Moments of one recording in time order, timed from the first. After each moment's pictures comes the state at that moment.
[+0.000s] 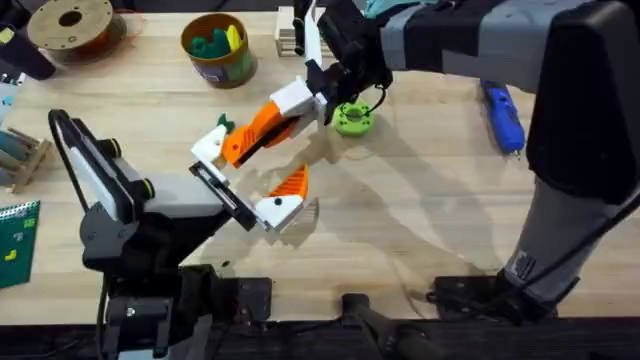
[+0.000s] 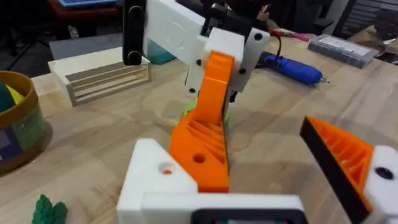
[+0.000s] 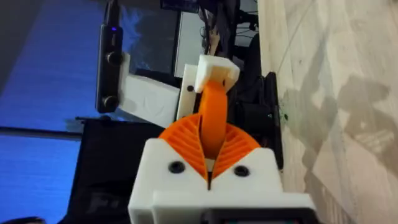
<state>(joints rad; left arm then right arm) 0.08 0.01 0.02 -0.09 0.86 -0.04 0.57 2.10 1.53 -0.68 -1.52 0.10</state>
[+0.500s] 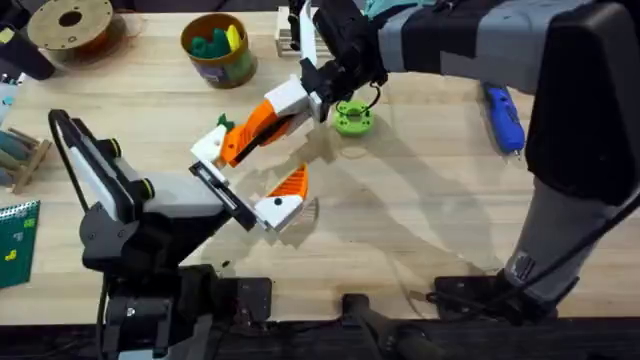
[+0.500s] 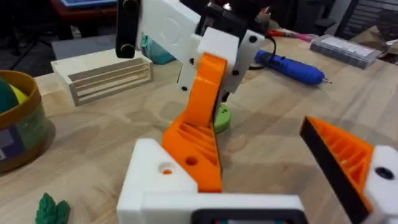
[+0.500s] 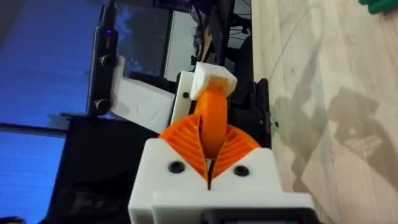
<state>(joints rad) 0.08 0.01 0.02 -0.09 0.86 -0.04 0.58 2.10 1.53 -0.57 -1.49 0.17</state>
